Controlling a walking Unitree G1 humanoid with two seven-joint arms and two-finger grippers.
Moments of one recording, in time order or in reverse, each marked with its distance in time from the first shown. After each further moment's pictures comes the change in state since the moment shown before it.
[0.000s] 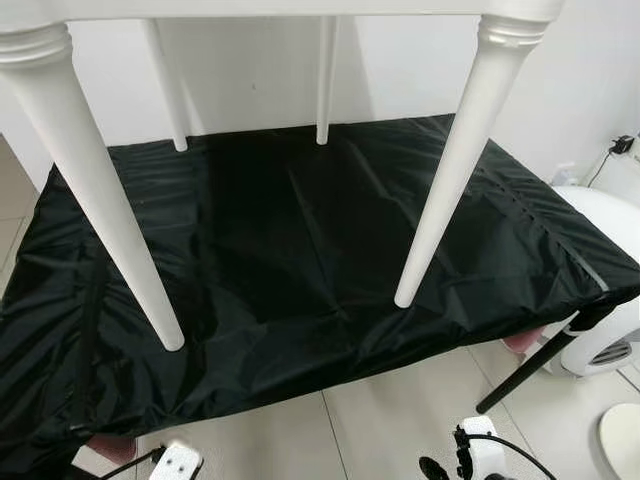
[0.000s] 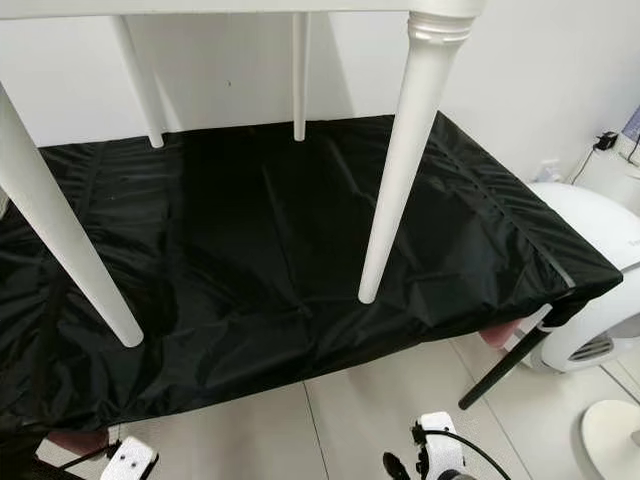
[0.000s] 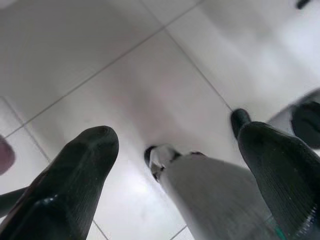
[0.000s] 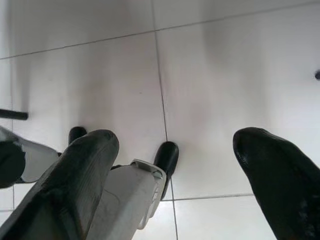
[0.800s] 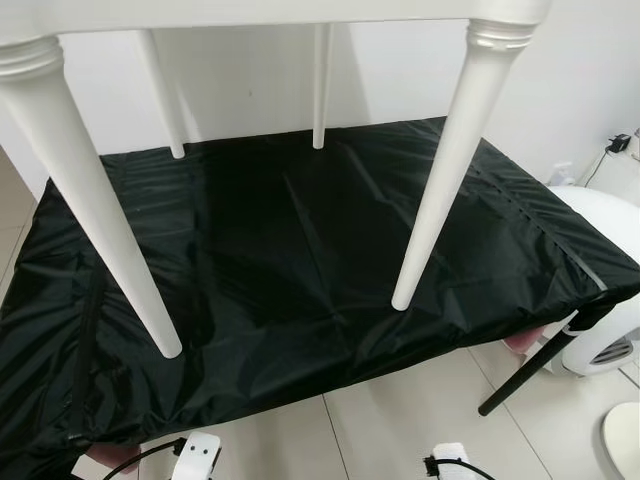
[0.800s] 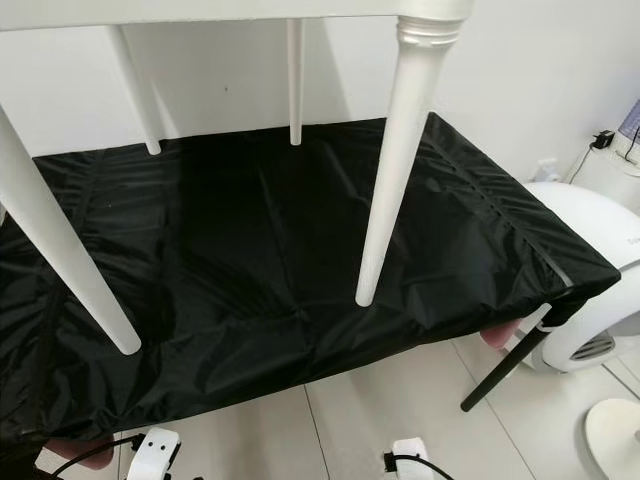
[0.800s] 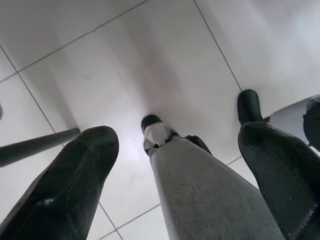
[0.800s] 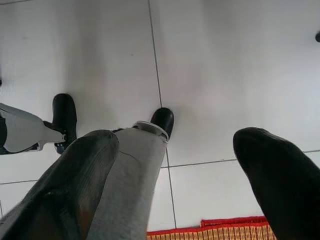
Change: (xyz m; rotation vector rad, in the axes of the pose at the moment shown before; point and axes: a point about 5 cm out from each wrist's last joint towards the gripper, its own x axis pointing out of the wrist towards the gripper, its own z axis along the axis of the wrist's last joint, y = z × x) left arm 0.035 -0.014 -0.008 -0.166 0.193 0.073; right arm 0.008 0.033 -0.031 -0.046 0.147 -0.102
